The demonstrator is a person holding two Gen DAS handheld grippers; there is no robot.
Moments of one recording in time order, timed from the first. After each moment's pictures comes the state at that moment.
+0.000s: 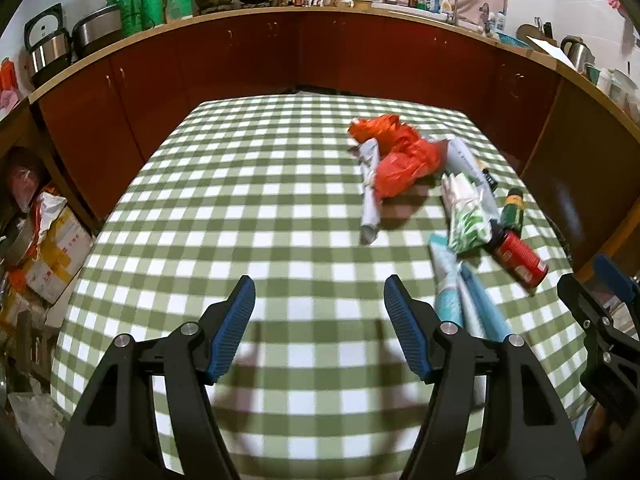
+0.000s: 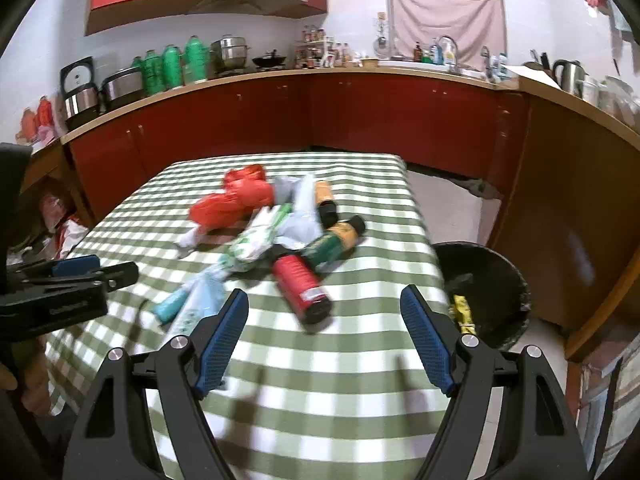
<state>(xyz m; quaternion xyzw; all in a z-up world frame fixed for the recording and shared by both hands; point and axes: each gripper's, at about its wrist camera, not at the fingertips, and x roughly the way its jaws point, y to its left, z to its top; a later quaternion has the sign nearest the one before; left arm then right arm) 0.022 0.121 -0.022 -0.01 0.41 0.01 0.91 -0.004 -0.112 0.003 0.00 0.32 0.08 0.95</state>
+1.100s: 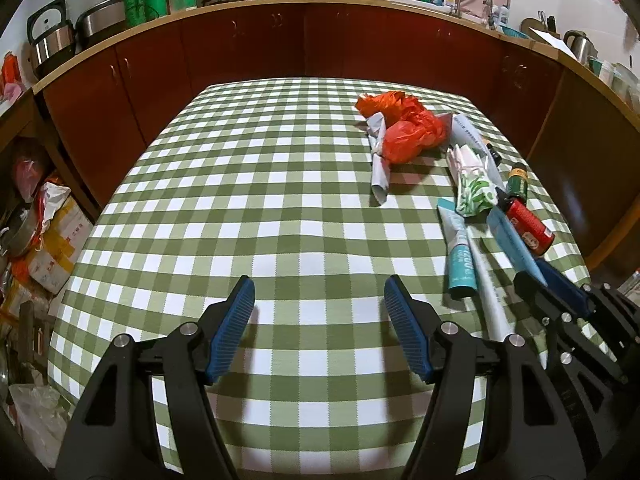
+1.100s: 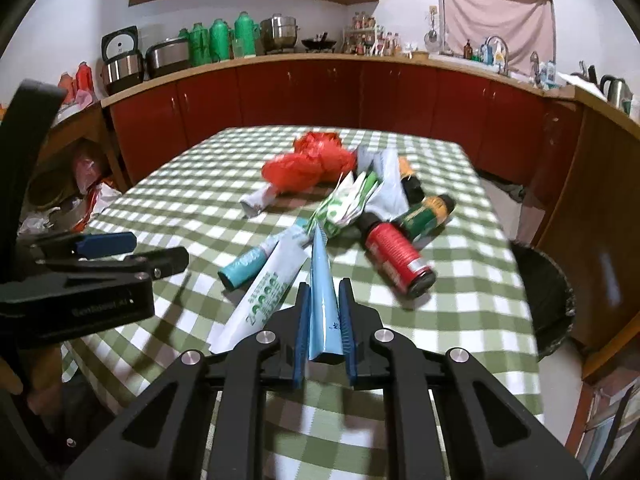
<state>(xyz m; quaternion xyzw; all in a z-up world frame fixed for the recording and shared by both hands) 0.008 0.122 -0.035 -0.01 0.42 0.01 0.91 -0.015 -0.070 -0.013 -0.03 0.33 0.14 0.93</state>
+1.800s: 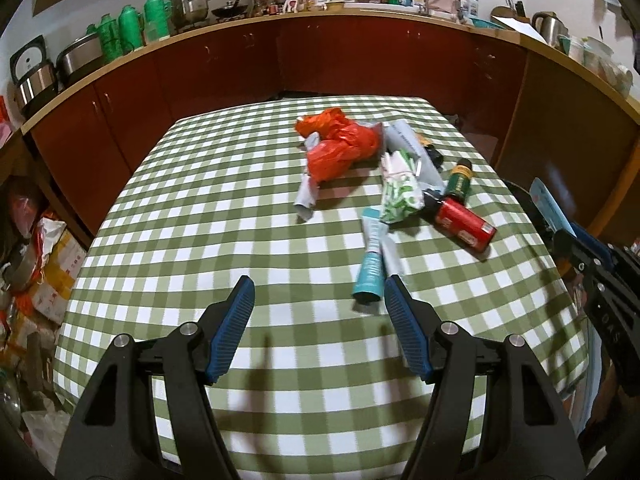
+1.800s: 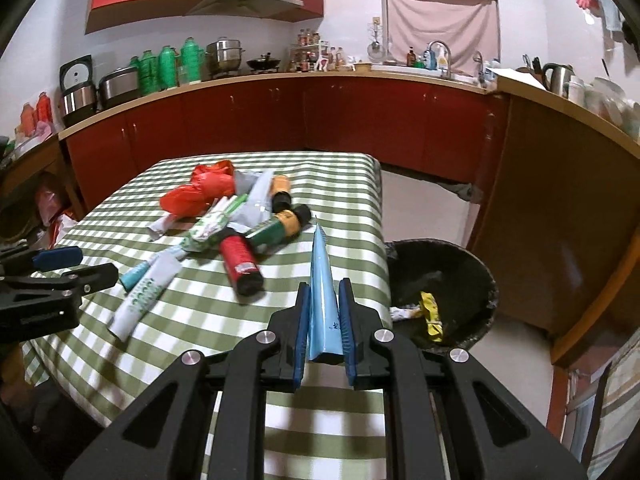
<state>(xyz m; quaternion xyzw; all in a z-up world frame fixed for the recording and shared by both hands) -0.005 0.062 -0.019 0.04 0.40 -0.01 0.92 -0.020 -0.168 -0.001 -0.01 0.31 0.06 0.95</state>
